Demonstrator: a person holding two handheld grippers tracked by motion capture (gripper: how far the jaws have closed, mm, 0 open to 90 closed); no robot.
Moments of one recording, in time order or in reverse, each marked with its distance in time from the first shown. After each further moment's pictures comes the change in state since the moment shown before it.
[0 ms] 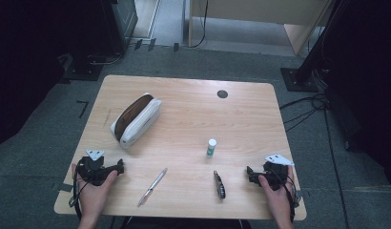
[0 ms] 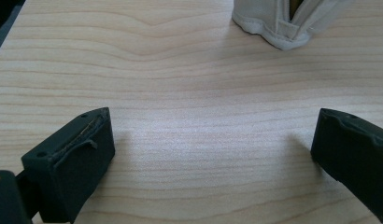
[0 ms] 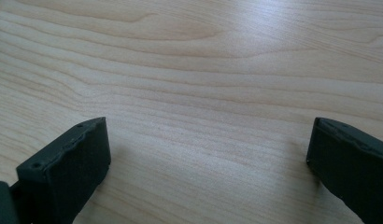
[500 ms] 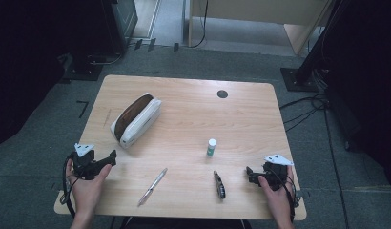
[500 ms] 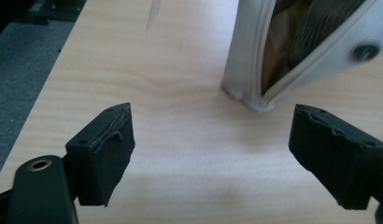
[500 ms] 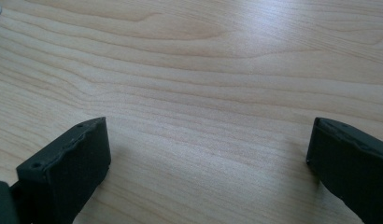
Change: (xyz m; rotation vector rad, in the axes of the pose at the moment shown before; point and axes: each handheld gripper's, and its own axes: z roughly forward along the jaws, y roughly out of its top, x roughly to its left) left arm 0.010 0.027 -0.027 -0.121 -0.067 -0.084; right arm 0.000 0.000 0.000 0.000 0.008 -0.011
